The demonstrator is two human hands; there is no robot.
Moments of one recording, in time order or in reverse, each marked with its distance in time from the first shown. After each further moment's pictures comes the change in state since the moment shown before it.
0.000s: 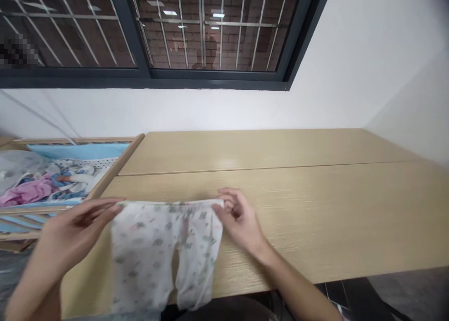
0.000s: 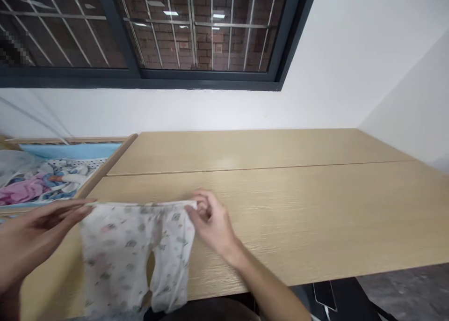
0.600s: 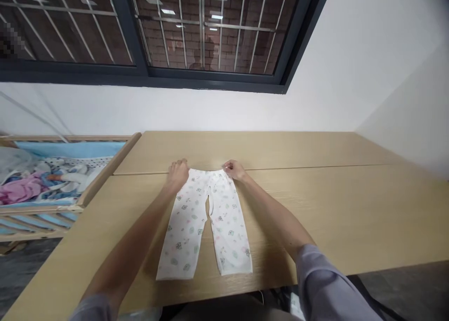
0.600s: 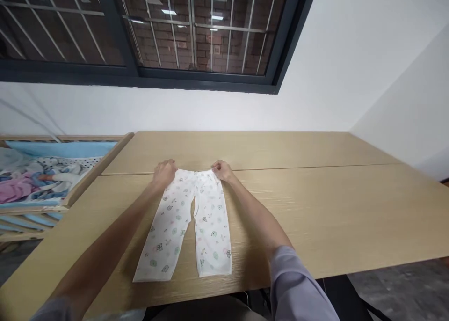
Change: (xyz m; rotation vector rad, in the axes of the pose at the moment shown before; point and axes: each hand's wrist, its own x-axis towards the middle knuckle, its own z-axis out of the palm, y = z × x) left_hand 0.104 0.080 0.212 0.213 -0.390 0.211; right_hand 0.180 0.191 -0.068 -0.410 -0.092 0.324
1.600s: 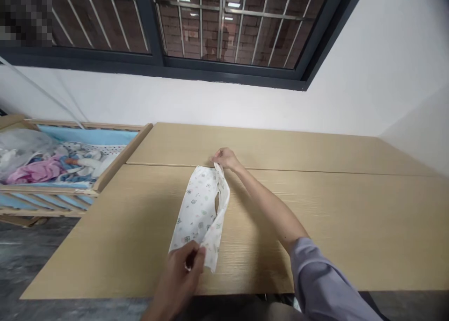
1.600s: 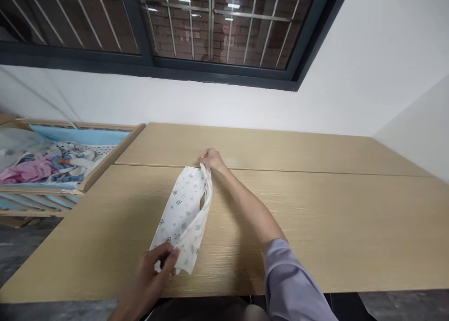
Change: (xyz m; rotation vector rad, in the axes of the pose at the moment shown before) left_hand -0.261 0.012 0.006 -0.602 -0.197 -0.167; right_hand 0.012 -0.100 0.051 -0.213 -0.126 -0.032
